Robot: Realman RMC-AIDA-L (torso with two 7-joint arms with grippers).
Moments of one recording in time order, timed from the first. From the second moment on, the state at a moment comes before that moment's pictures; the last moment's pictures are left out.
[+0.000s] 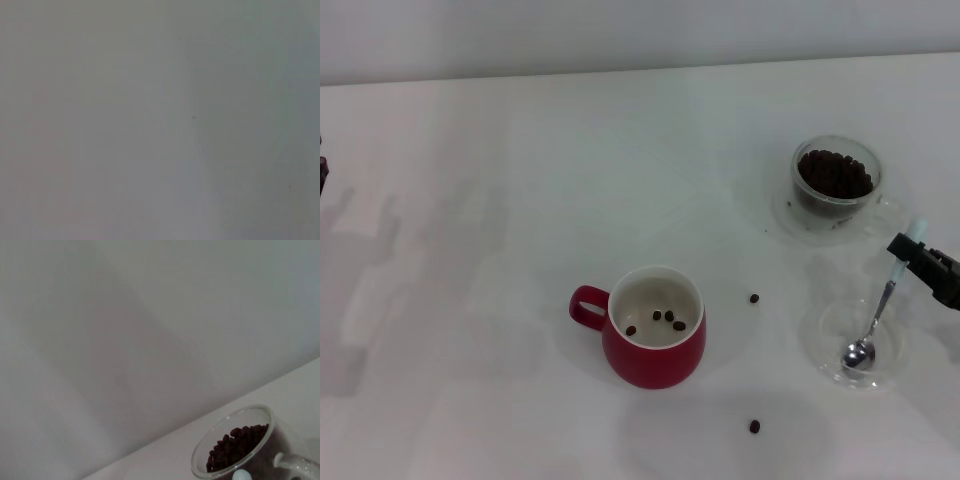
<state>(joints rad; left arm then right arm) -0.42 -2.08 2.78 0.04 -1.21 1.39 0.05 0.16 2.00 -0.48 -0.16 1.56 1.48 -1.91</state>
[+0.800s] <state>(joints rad) -0.42 -2.07 2.78 0.04 -1.21 1.39 0.05 0.17 2.00 -0.48 -0.16 1.56 1.43 -1.91</state>
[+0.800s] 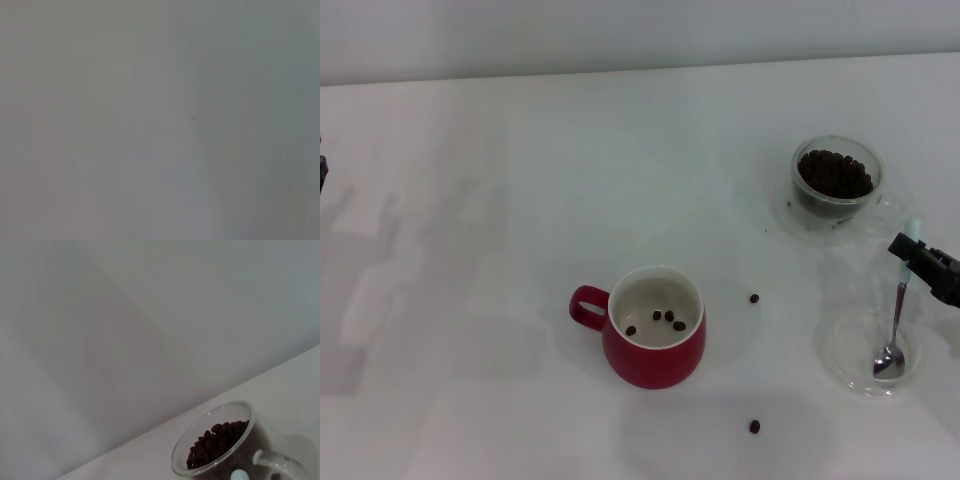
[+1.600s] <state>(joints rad) -0.43 -2.07 2.78 0.03 -1.21 1.39 0.05 0.19 2.00 -0.52 -0.16 1.56 1.41 -1.91</state>
